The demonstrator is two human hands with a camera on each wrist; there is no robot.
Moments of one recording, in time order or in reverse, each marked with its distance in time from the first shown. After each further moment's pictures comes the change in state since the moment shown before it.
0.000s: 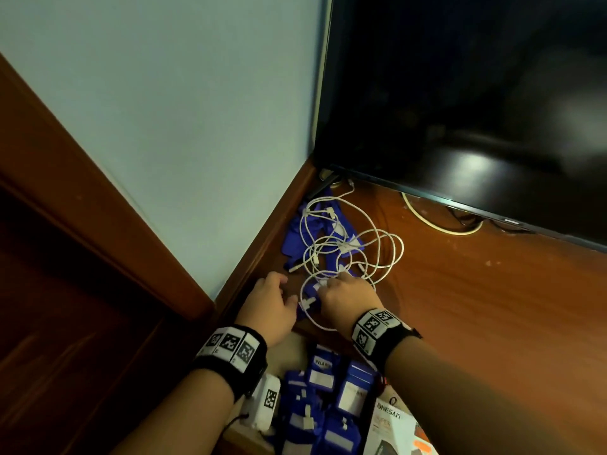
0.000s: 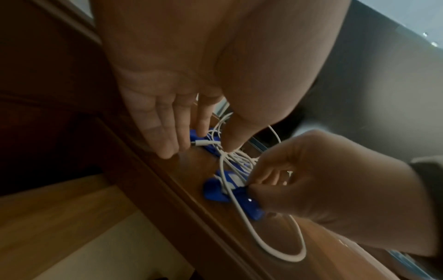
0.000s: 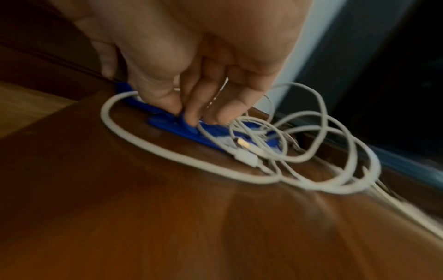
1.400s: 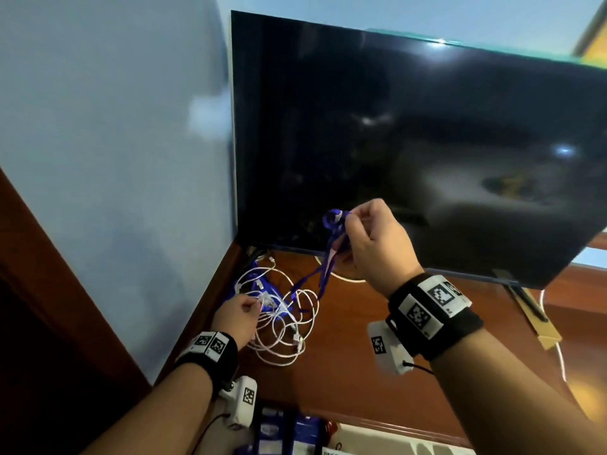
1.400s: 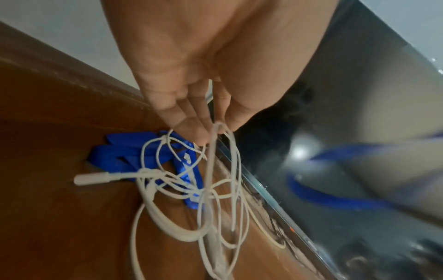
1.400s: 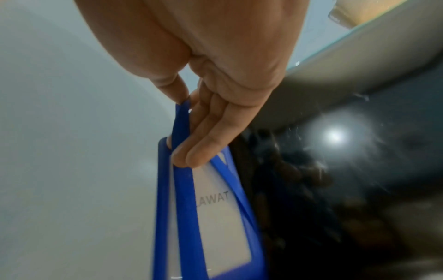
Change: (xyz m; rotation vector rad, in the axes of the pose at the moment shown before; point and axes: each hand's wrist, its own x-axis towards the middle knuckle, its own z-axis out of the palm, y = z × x) left_hand 0.044 0.087 -0.012 -0.142 0.070 0.195; right_hand -0.140 0.060 -0.240 1.001 0.855 0.488
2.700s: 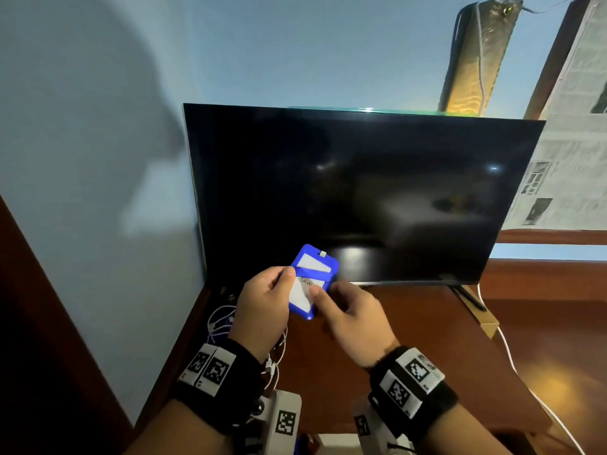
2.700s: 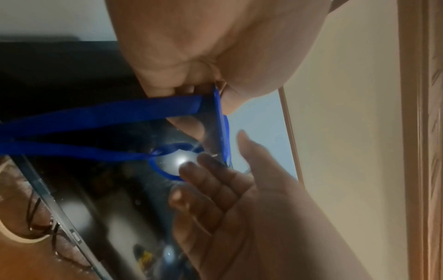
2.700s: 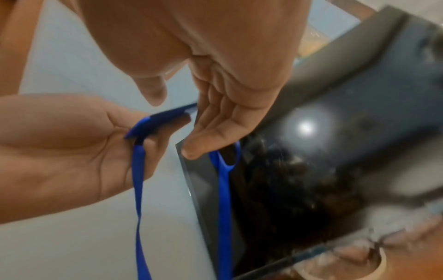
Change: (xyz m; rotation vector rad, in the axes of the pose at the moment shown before) left_hand -0.168 0.196 -0.045 -0.574 -0.028 0.471; right_hand -0.116 0.023 -0.045 -0.032 0.098 -0.023
